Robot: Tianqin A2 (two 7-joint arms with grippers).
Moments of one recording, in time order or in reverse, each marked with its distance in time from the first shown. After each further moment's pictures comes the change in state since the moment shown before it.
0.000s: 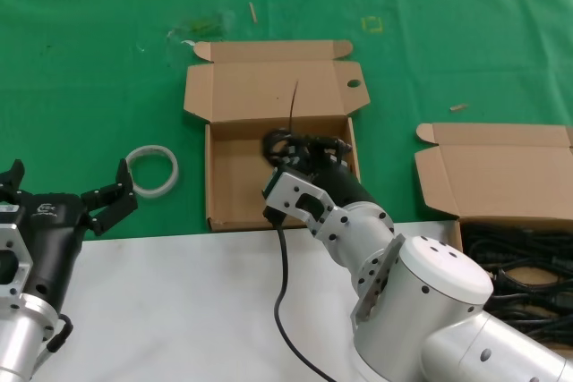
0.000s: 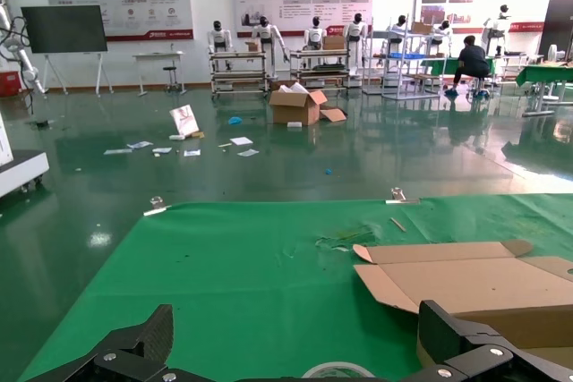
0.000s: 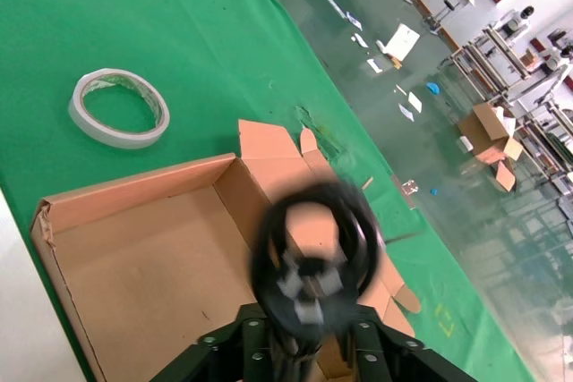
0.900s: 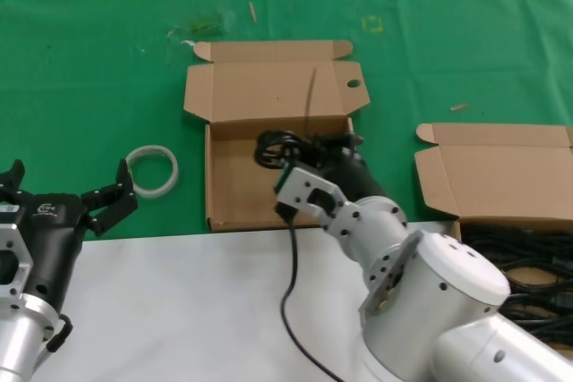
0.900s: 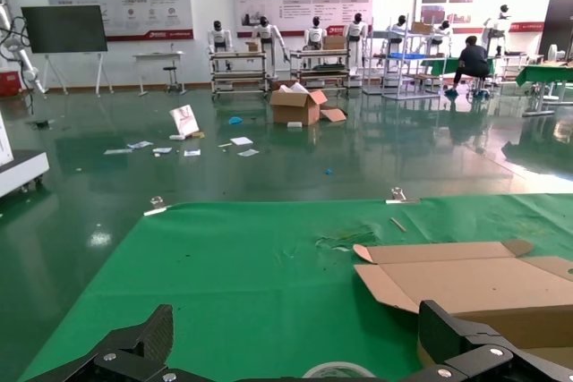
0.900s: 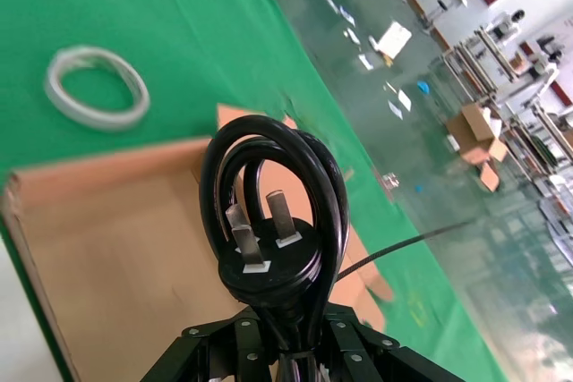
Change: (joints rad) left arm 0.000 0.000 0.000 0.000 0.000 0.000 0.000; right arm -0.049 0.000 0.099 0.051 0.000 0.013 -0.129
